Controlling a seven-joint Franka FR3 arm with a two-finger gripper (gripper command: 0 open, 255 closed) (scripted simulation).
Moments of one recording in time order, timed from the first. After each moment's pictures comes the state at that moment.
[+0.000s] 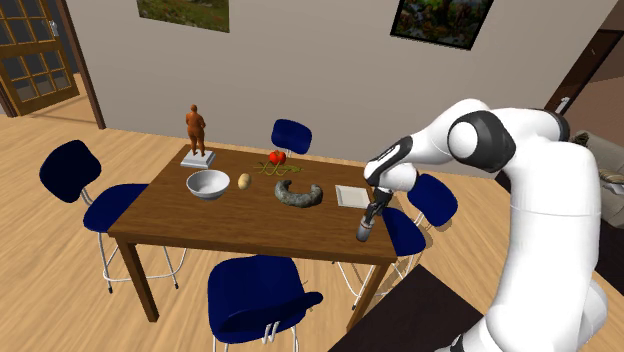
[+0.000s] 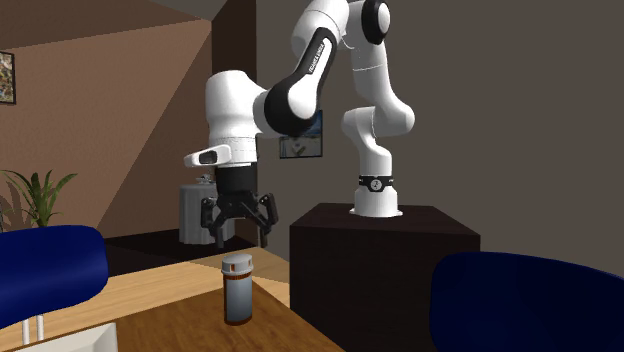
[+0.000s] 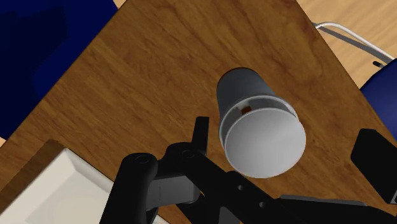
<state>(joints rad) -0.26 0.53 -0.25 -2.08 0.30 2.52 -0.82</state>
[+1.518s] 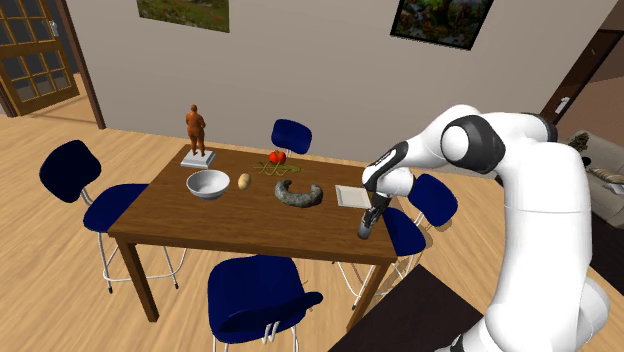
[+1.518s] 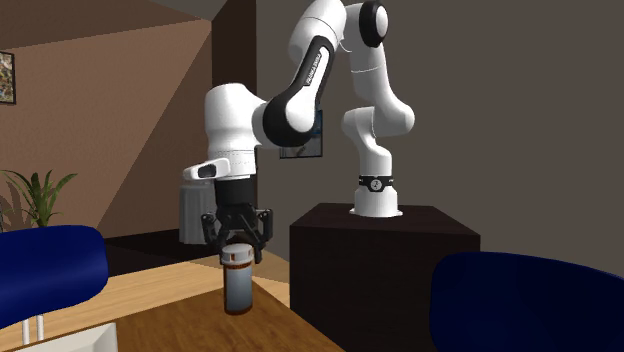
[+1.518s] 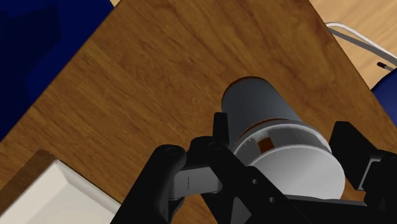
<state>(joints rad) -0.28 0.59 -0.23 -2.07 0.33 2.56 -0.84</state>
